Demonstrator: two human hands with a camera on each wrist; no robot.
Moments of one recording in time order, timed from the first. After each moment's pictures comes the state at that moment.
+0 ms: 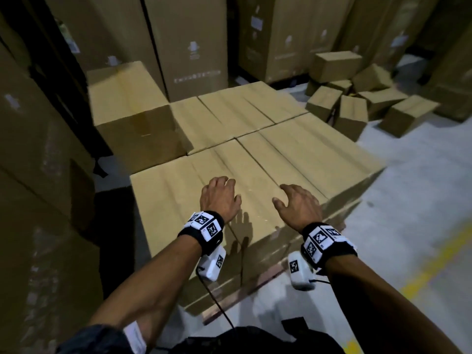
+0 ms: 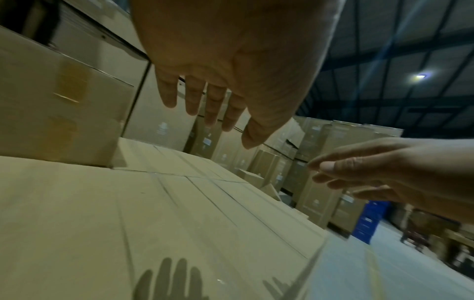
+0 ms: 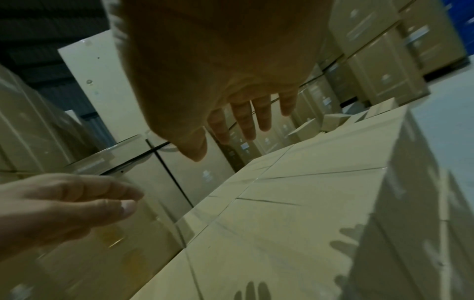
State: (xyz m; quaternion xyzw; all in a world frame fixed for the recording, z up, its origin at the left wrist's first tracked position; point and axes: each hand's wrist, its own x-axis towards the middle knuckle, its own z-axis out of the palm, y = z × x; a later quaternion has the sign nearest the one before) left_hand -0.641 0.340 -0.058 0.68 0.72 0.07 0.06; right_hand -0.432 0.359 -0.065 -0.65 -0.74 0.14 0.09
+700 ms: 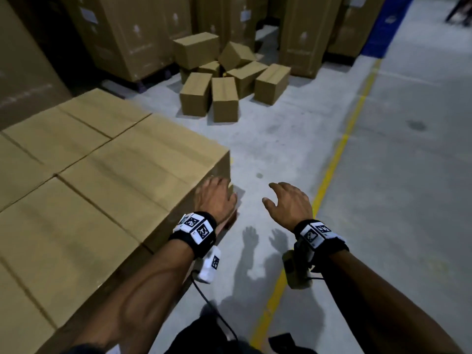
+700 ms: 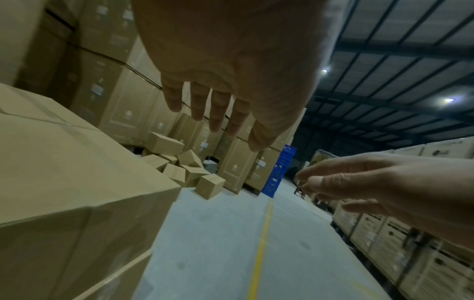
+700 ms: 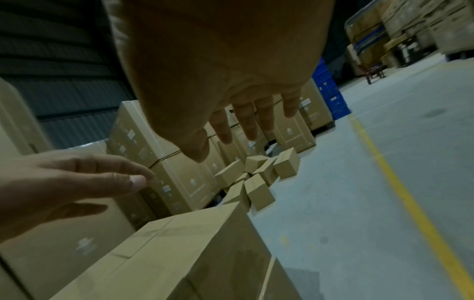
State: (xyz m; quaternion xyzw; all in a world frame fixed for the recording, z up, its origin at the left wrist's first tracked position) left_hand -0.155 0.436 -0.055 0.83 0.55 0.06 0.12; right_hand 0.039 0.367 -0.075 -0.78 -0.61 0.12 0.09
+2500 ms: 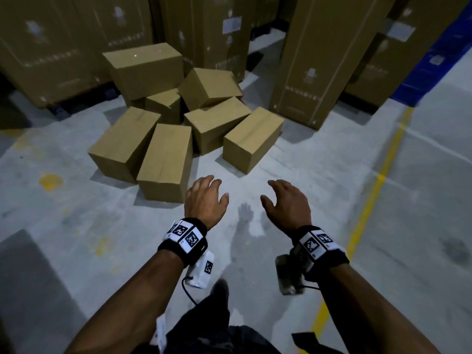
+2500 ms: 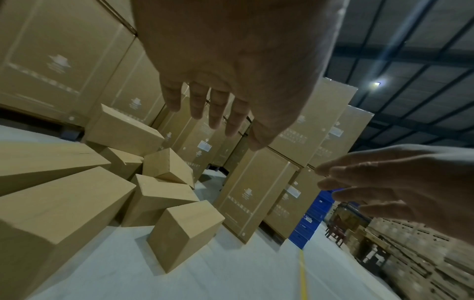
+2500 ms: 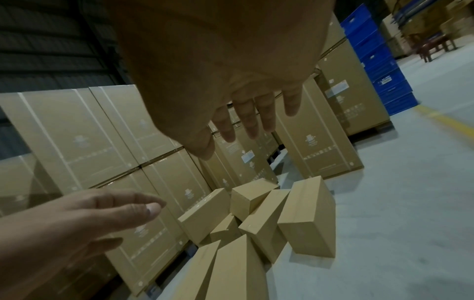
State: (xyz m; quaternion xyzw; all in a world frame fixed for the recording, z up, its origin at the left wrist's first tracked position) left_hand 0.521 1.440 -0.115 0.76 0.61 0.13 0.18; right_hand 0.731 1.387 -0.098 -0.73 -0.66 0.08 0.16
